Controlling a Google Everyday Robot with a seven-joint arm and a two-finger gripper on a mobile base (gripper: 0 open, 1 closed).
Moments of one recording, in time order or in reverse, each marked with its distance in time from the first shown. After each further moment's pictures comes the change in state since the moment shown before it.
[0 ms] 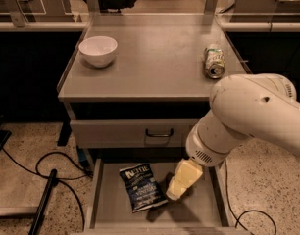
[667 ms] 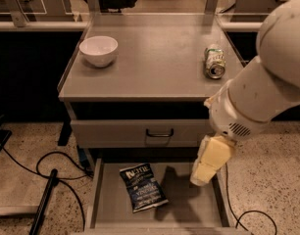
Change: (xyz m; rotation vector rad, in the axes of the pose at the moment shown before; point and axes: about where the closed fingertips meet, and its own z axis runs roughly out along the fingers) arm -0.012 -0.004 -0.113 0.039 -0.040 -0.217
